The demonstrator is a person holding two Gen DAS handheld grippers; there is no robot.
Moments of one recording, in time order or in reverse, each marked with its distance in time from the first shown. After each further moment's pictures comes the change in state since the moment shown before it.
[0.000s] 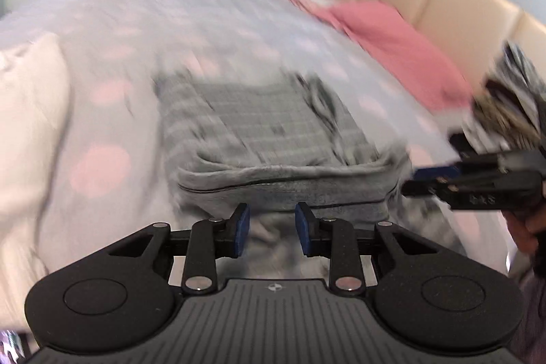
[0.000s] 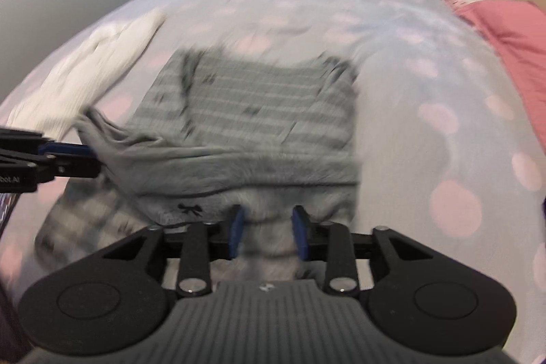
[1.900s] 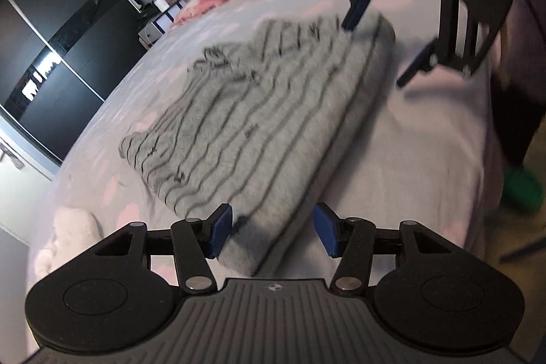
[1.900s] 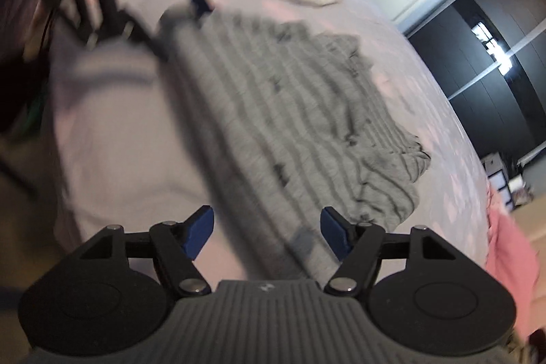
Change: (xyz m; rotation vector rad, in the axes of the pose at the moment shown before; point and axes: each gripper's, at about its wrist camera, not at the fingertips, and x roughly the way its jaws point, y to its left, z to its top) left arm -0.029 -0.091 -0.146 0.985 0.077 0.182; right arm -0.043 0.086 -0.136 -0.980 -0.008 -0.046
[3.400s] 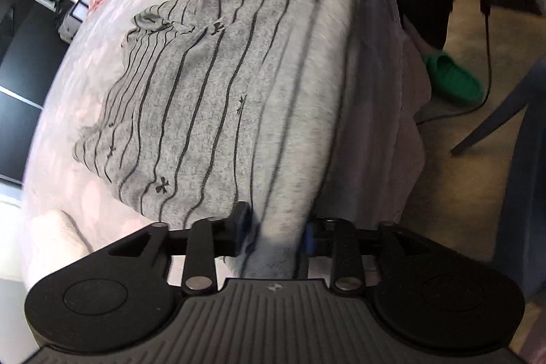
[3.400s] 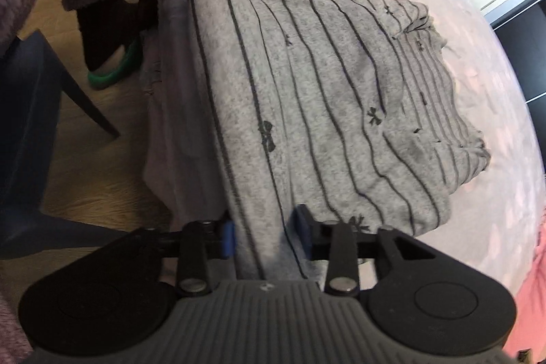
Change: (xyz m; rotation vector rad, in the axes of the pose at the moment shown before) left arm -0.014 -0.003 -0.015 0.179 0.182 -0.248; right arm -0.024 0.004 0.006 -0.106 0.116 0.304
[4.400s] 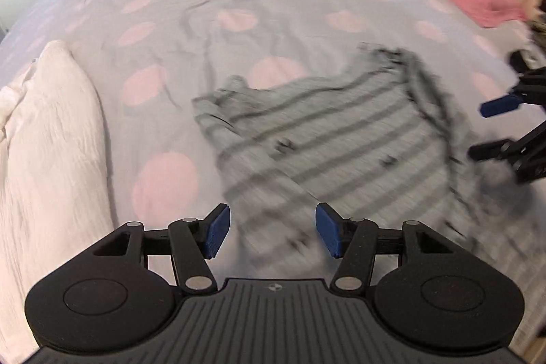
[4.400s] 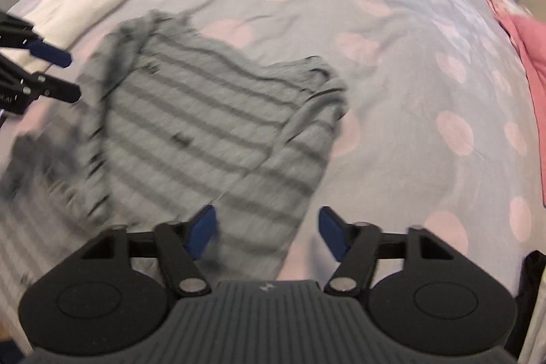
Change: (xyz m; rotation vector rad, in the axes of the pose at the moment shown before) left arm 0.073 0.262 0.014 -0.920 0.038 -0.028; right arm 0.056 -0.226 0.009 0.897 0.021 -0.071
